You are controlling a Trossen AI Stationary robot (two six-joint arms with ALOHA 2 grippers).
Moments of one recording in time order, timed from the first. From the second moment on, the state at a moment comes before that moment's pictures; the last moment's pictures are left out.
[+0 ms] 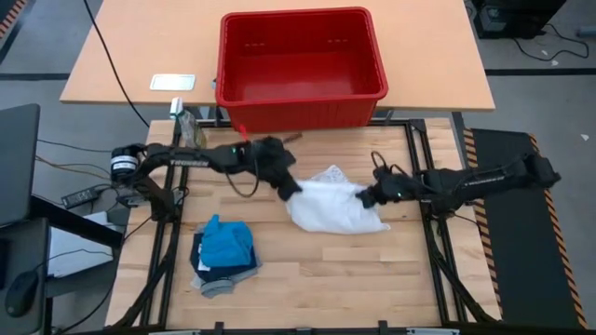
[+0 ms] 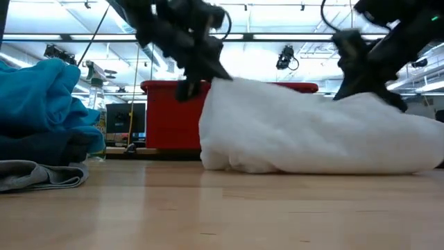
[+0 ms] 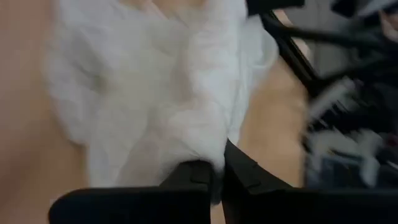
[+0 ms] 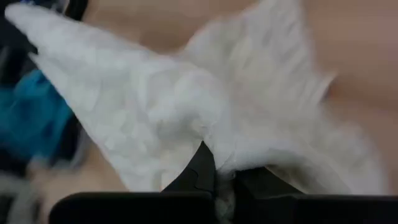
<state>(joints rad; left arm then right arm) 0.21 1.59 1.09 -0.18 0.37 -0.61 0.04 0.90 0.47 -0.35 0.20 1.18</state>
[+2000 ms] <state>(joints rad) 0.18 1.74 1.09 0.04 0.28 -0.43 -0.21 1.07 0.86 -0.74 0.35 0.97</state>
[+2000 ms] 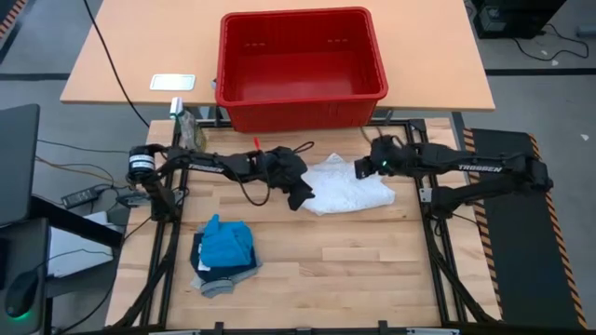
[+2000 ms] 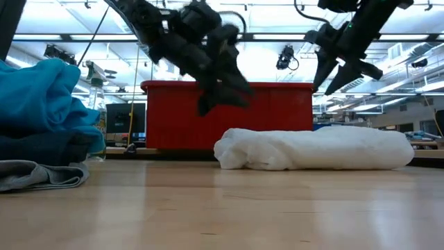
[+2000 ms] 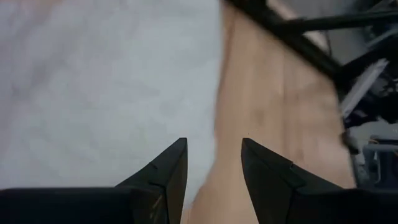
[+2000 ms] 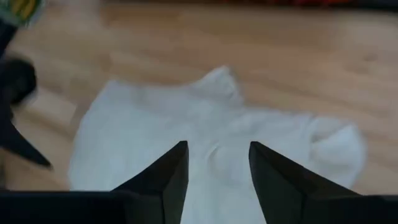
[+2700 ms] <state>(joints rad) 0.11 1.49 1.00 0.04 0.15 -0.43 0.10 1.52 0.86 -0.68 0.30 1.23</state>
